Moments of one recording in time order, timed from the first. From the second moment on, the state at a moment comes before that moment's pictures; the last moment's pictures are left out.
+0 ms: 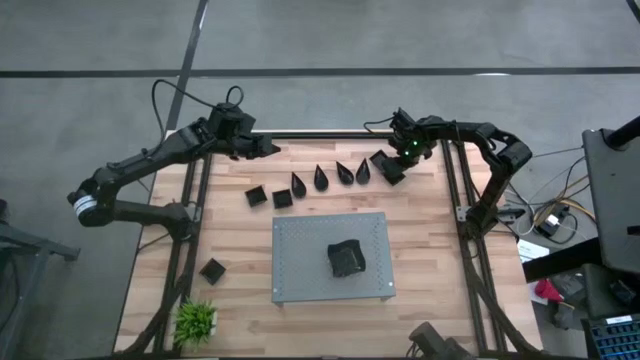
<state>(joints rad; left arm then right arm) 0.66 1.12 0.99 -0.47 0.26 -0.84 -0.91 1.78 1.01 -0.71 -0.19 0.14</state>
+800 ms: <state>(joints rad) 0.66 1.11 0.98 -0.45 0.26 -0.86 -0.88 1.66 1.39 -1.14 -0.34 -0.05</state>
